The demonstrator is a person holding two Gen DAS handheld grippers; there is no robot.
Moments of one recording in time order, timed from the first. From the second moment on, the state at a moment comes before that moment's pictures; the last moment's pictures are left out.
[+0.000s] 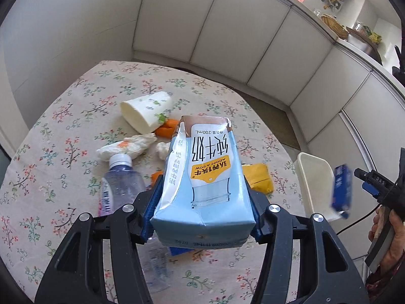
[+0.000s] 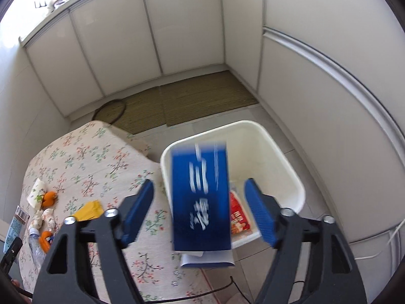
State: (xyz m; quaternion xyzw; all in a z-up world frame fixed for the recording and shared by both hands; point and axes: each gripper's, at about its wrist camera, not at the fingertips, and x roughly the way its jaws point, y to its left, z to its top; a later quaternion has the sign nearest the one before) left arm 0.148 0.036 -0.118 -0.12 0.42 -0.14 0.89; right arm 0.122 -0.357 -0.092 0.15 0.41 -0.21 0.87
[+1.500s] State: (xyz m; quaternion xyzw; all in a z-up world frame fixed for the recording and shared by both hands) left arm 0.157 -0.303 -0.079 0.06 0.38 -0.29 0.88; right arm 0.023 -0.459 -0.051 0.14 0.35 -0.39 0.84
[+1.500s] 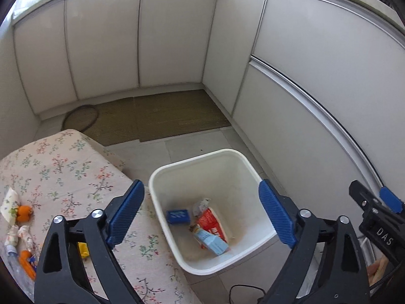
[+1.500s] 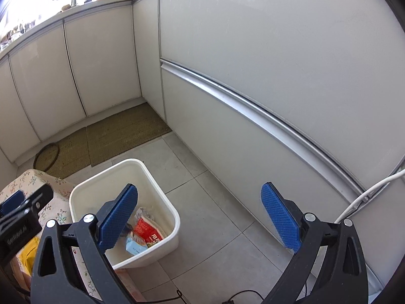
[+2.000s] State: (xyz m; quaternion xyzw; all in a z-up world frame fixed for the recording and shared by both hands) left arm 0.133 -0.212 -0.061 0.02 0.35 -0.19 0.92; right arm 0.037 -0.388 -0.043 0.07 0.32 -0.35 0.88
